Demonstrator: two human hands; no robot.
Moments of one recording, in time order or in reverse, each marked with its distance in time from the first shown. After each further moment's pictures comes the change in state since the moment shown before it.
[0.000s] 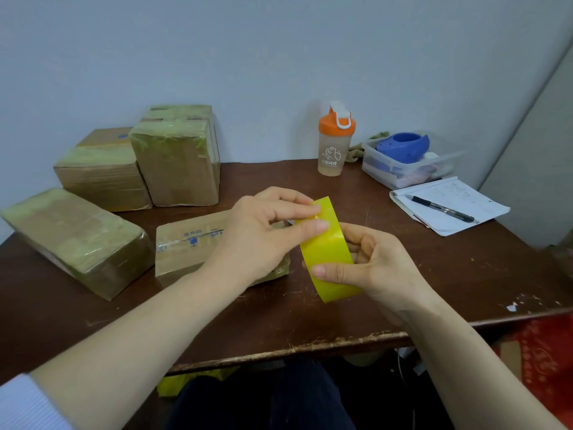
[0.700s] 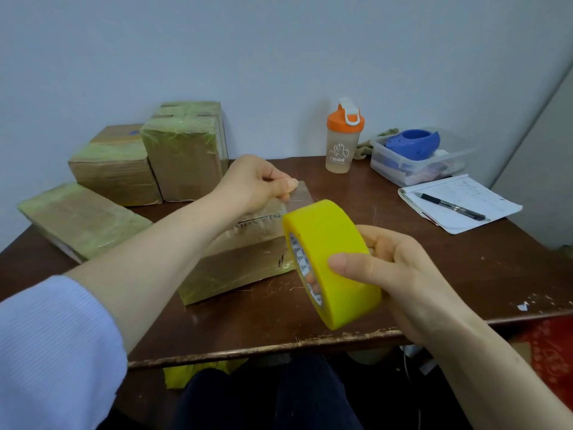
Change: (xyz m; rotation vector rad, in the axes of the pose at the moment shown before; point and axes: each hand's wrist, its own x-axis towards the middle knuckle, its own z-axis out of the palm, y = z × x) left_hand 0.061 -0.020 -0.030 0.211 -0.060 -0.299; right_hand -0.026 -0.025 0.017 0.102 -0.032 0.091
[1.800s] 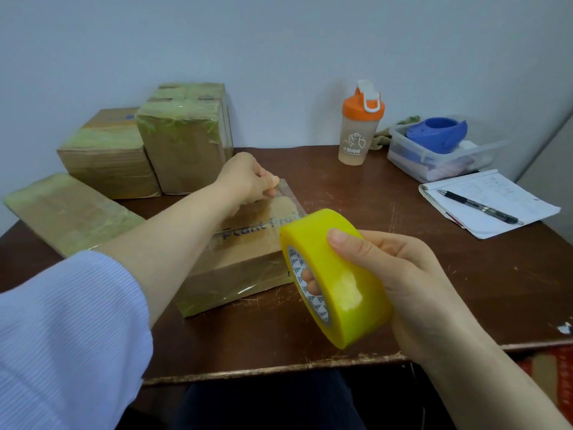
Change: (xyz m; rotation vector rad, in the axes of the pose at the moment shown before) left_hand 0.061 -0.055 -0.003 0.125 0.021 -0.242; right_hand 0.030 -0.001 0.016 0.077 0.152 0.118
